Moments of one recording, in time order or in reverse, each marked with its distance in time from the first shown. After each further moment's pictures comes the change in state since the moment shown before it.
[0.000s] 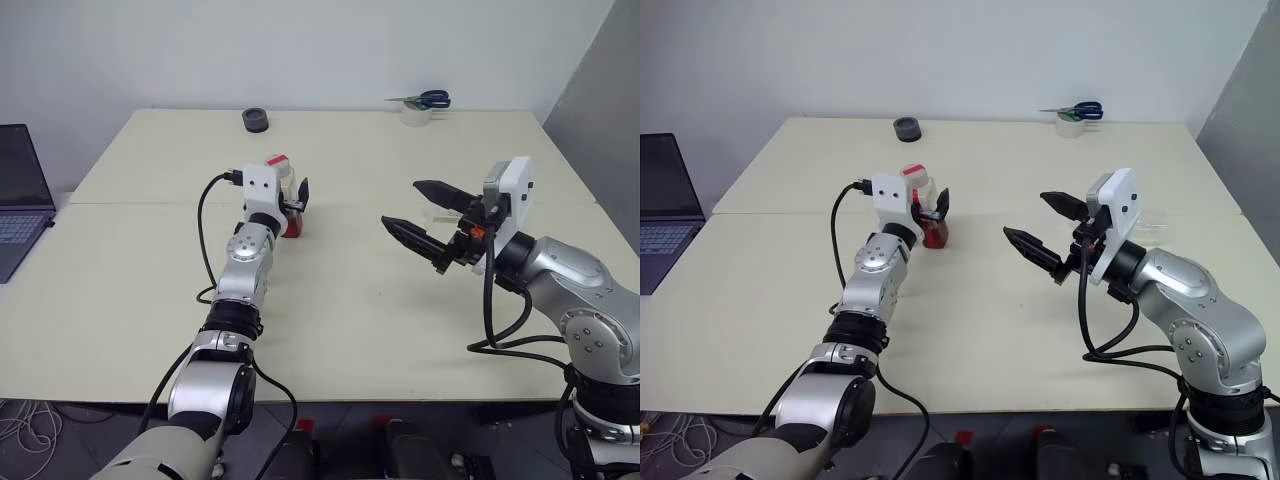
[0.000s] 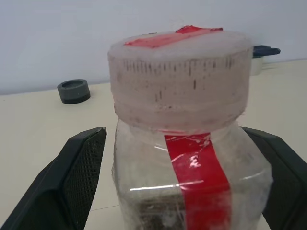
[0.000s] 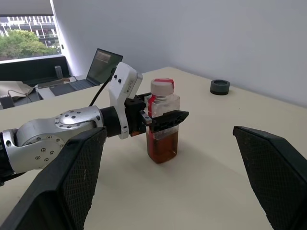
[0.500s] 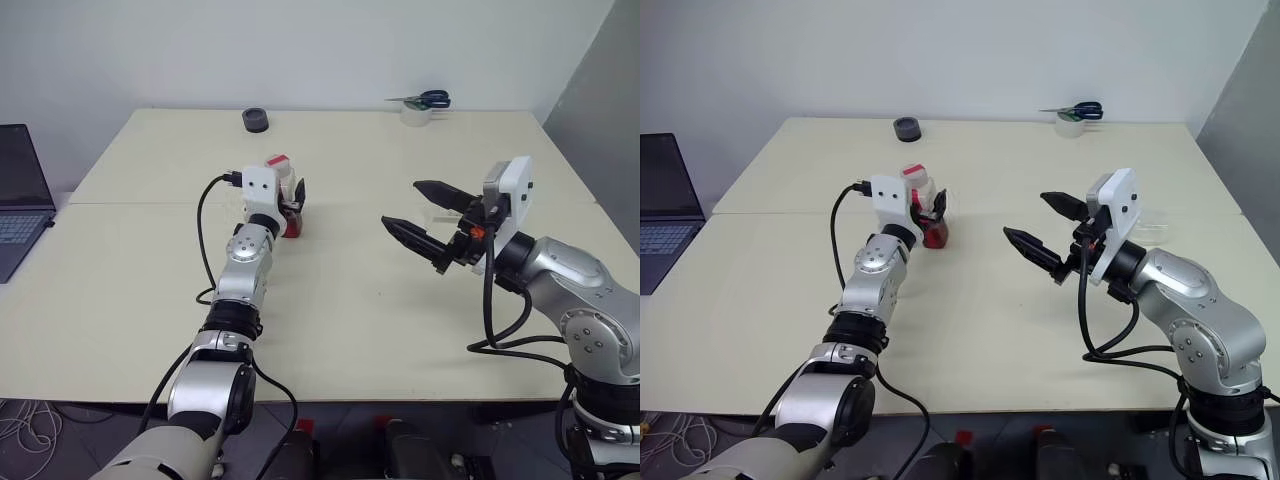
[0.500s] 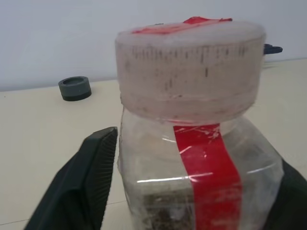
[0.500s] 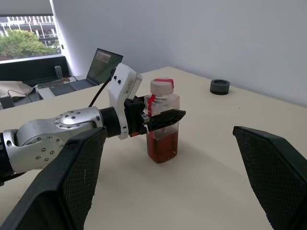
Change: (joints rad) left arm 0.000 0.001 0.009 0.003 -0.005 -0.003 -0.003; right arm 0.001 0.000 0.000 0.000 0.000 0.000 0.003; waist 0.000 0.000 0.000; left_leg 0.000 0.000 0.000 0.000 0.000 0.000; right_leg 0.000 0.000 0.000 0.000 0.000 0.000
